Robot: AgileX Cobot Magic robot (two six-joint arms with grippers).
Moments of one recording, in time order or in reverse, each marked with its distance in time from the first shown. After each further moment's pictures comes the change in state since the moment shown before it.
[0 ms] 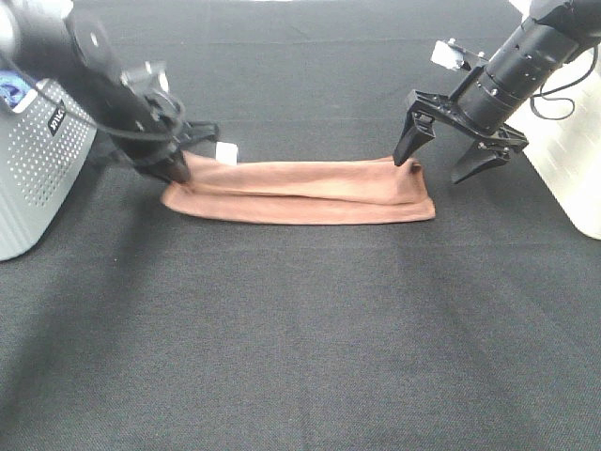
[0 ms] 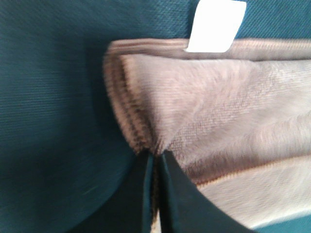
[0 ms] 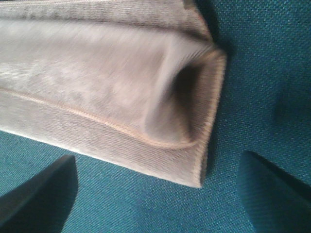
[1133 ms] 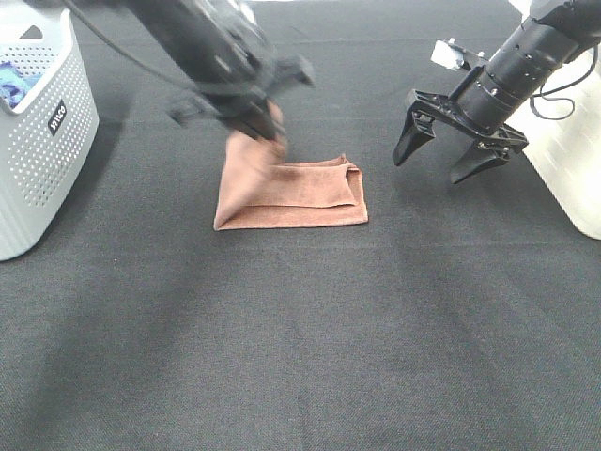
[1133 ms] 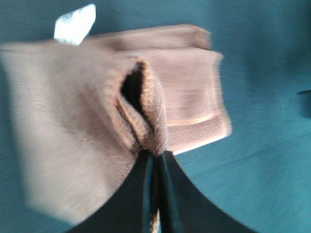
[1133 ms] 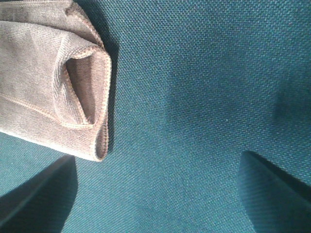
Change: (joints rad) left arm -0.204 0.015 -0.260 -0.101 0.161 -0.116; right arm 0.000 0.000 0.000 0.003 0.000 0.000
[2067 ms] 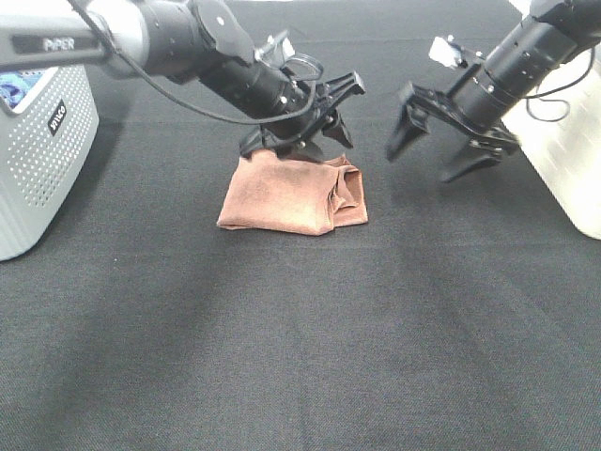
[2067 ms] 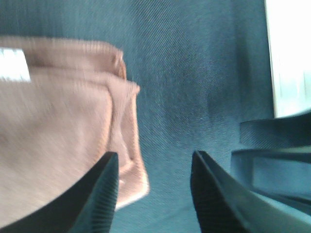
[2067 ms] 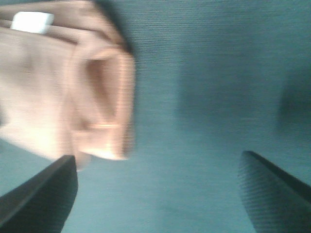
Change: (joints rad) left arm -0.050 0.093 0.000 -0.261 -0.245 0.076; right arm 0.000 0.000 0.000 0.123 0.033 -0.029
